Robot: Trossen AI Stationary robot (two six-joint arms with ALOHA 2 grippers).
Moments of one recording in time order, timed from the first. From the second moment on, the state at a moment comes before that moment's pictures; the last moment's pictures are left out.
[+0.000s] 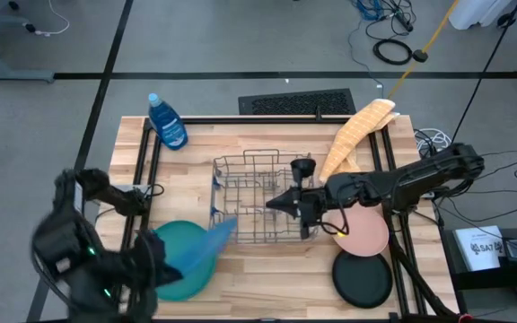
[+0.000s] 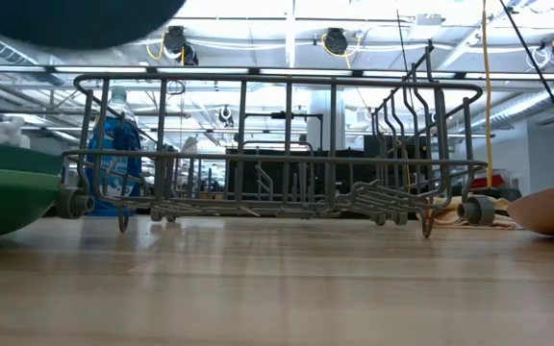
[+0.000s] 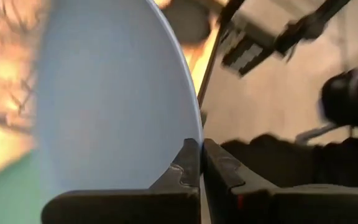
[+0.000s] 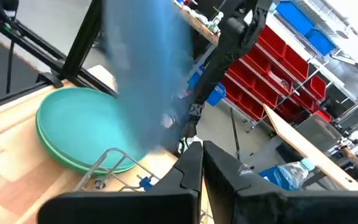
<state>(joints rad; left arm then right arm) -1.02 1.69 2.25 -1.52 -0.60 -1.29 0.26 1.35 1.09 0.16 0.19 -0.60</state>
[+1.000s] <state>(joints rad) -1.04 1.57 1.53 -1.57 -1.57 -1.95 0.28 1.30 1.09 0.10 0.19 -0.61</state>
